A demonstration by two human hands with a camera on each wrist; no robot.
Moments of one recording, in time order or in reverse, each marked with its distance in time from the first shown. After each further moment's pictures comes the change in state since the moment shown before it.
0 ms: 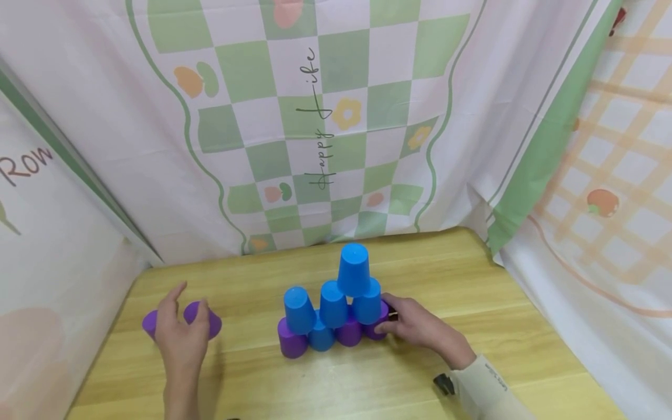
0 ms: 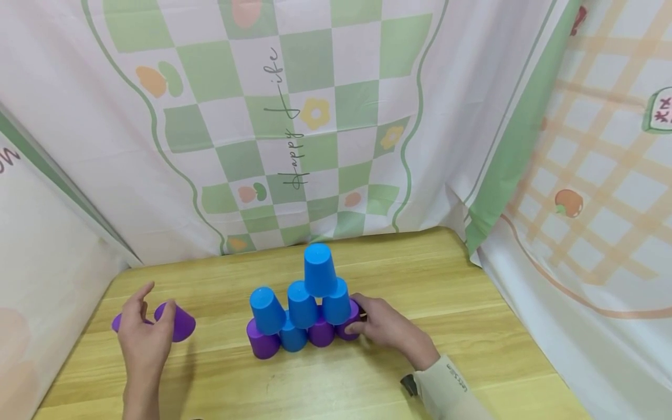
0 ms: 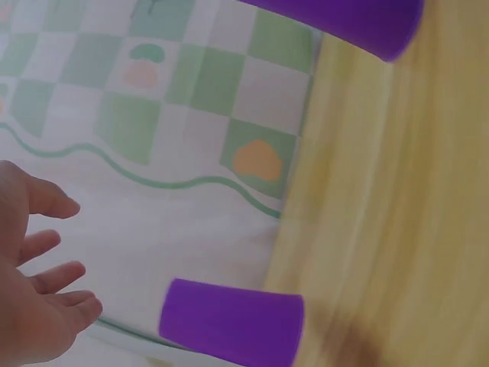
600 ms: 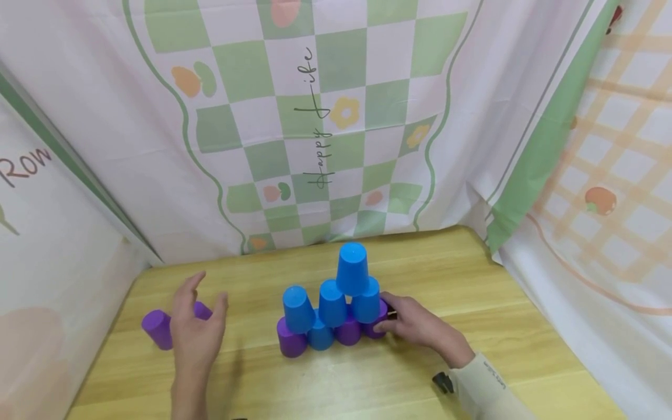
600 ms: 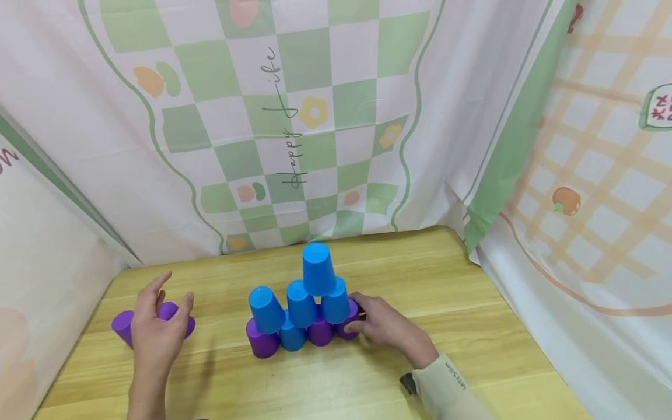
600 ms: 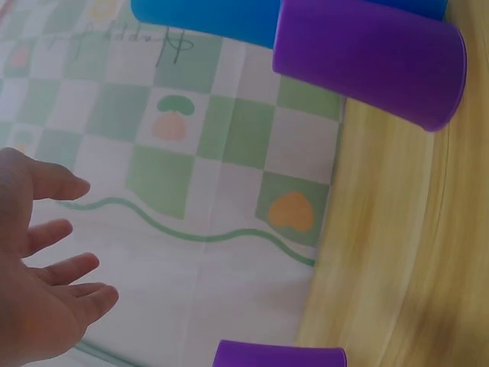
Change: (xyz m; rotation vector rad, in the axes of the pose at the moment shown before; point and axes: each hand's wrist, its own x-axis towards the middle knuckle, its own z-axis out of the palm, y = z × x) left_hand -0.010 0.027 0.013 -0.021 -0.073 0.199; right_hand -0.001 0.000 0.000 -0.006 0.002 -0.004
